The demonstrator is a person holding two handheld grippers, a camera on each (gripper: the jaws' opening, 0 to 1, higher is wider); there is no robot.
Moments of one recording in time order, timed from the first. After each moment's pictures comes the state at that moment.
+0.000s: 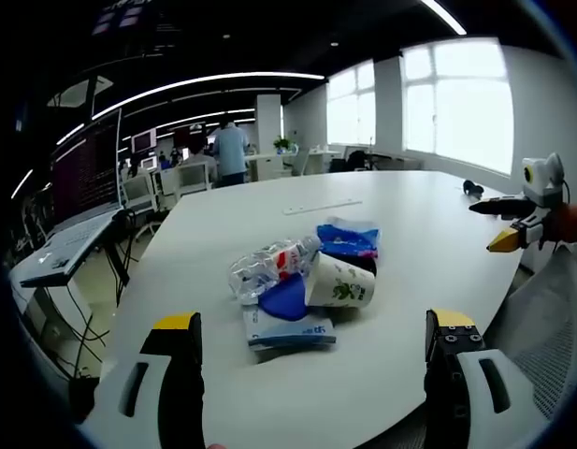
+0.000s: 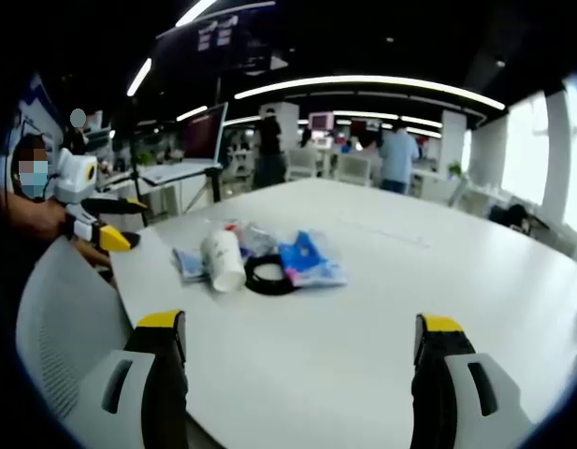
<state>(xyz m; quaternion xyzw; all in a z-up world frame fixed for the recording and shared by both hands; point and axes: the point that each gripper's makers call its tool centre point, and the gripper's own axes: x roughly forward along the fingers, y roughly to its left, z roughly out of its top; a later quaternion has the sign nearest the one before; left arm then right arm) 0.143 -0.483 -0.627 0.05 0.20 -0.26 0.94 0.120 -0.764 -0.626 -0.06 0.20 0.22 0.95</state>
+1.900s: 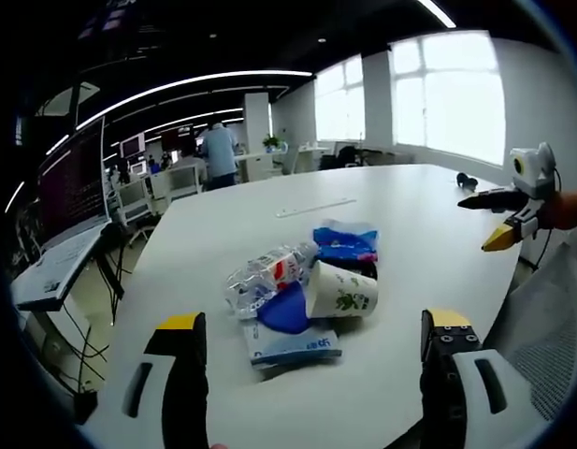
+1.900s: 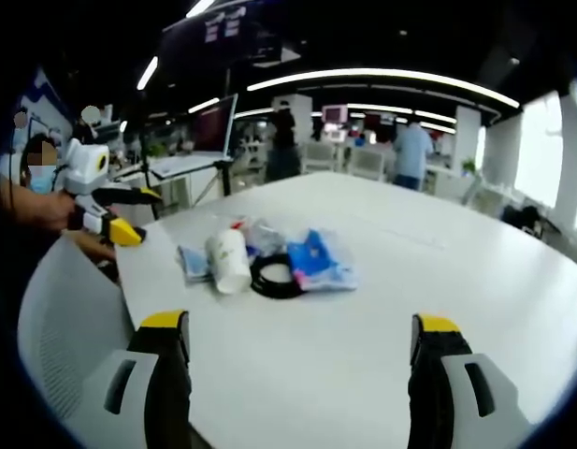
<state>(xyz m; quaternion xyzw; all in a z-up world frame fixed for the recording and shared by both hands) 0.164 -0.492 -0.621 0.07 0.20 -0.28 0.94 0.139 -0.754 -0.627 -0.07 0.21 0.25 0.94</state>
